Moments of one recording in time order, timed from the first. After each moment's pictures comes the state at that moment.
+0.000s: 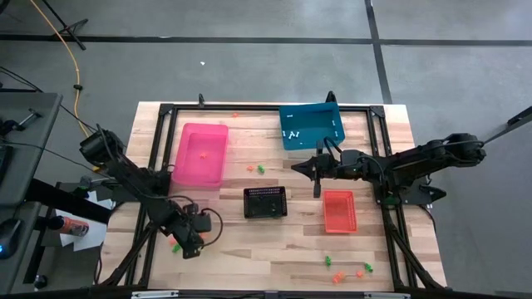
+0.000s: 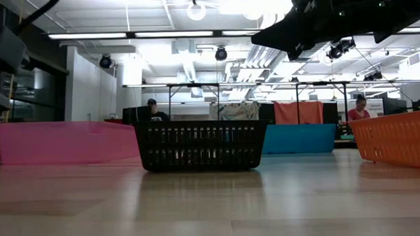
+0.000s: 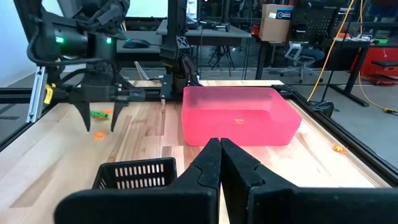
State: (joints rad) left arm -0.79 1.46 0.67 -0.47 -0.11 -0.97; right arm 0.03 1.22 0.44 0.67 0.12 -0.02
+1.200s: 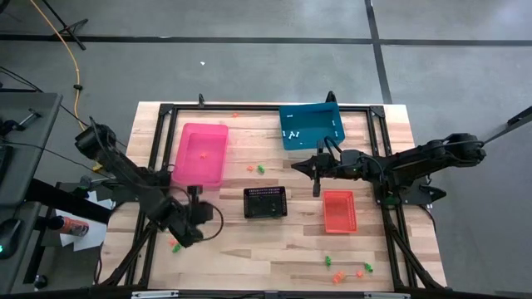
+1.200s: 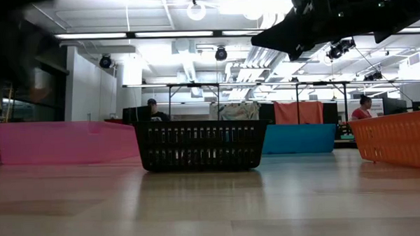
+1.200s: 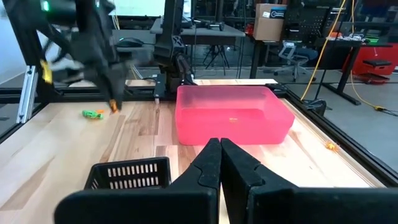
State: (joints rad) left arm -0.74 1.34 0.83 -0.78 -0.55 -0.66; right arm 0.03 1.22 0.44 0.67 0.15 -0.03
